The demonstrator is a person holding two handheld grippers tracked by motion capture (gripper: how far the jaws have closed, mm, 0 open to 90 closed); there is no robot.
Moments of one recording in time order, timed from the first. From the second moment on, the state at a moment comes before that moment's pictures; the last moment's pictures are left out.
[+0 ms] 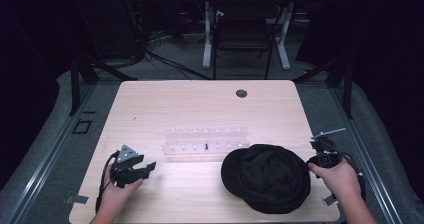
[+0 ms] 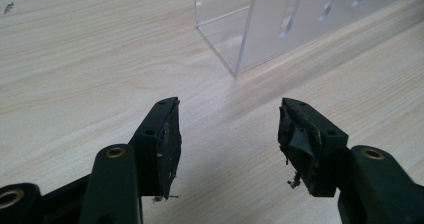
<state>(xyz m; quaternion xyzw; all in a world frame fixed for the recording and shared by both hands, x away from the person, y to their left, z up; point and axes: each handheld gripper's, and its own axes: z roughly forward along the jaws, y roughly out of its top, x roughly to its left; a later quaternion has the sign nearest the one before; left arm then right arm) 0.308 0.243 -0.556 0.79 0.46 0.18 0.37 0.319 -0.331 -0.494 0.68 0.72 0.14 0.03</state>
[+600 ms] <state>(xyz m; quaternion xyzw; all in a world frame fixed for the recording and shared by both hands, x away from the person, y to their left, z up) 0.308 0.242 -0.557 0.79 0.46 0.19 0.37 0.328 -0.332 -0.496 0.70 0.71 0.10 -0.02</state>
